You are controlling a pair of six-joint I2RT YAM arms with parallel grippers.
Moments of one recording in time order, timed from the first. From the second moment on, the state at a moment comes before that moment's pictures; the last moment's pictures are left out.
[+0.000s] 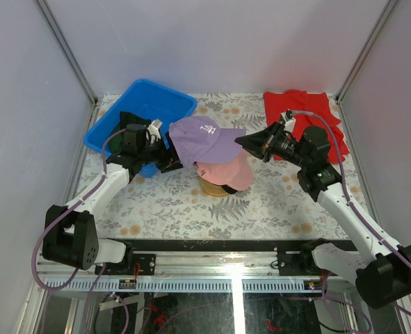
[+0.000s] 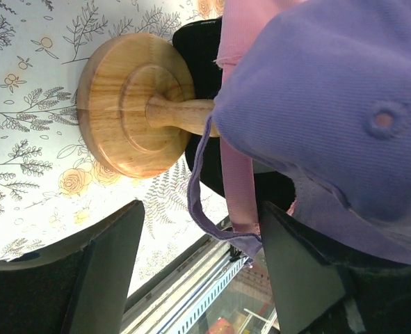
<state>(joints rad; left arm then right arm) -0.22 1.33 0.89 -0.20 0.67 -0.78 0.36 1.07 0.86 0.18 -0.64 1.47</state>
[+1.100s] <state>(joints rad) -0.26 1.51 0.90 -0.14 0.63 -0.78 0.18 0.90 0.63 0.15 -0.72 1.40</state>
